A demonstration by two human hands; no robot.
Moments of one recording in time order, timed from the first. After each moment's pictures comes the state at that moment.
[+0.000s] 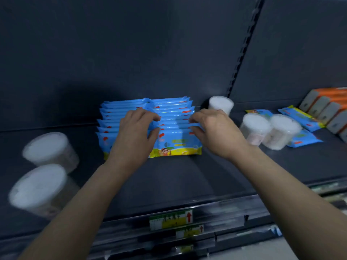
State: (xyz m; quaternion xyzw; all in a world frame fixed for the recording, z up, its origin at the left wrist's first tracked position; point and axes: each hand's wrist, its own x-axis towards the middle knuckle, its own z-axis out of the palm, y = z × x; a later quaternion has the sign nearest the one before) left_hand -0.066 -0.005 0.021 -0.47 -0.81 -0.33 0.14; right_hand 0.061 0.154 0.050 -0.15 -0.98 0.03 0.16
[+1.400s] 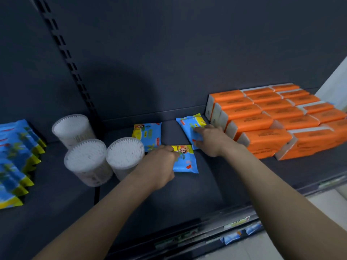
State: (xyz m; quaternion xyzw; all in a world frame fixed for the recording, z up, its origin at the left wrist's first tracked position) left_hand 0.165 0.379 -0.016 -0.60 -0.79 -0.04 -0.09; right_hand 0.251 0.543 -0.013 -0.36 -0.92 0.12 -0.11
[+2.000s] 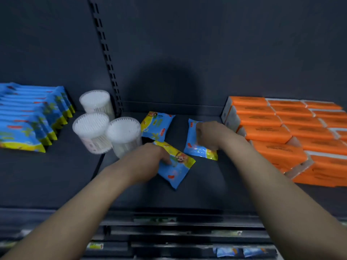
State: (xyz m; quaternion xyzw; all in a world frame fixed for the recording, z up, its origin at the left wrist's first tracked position) left_hand 0.179 0.349 -0.017 -0.47 -0.86 -0.09 -0.18; right_hand 0.240 0.544 0.011 -0.20 -0.97 0.03 -0.15
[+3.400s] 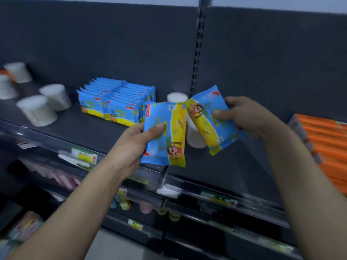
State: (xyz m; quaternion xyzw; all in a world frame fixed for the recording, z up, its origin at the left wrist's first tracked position) left_hand 0.224 0.168 0.043 -0.07 -0.60 -0.77 -0.20; right_hand 0.238 0.418 0.089 -0.11 -0.83 0.54 0.00
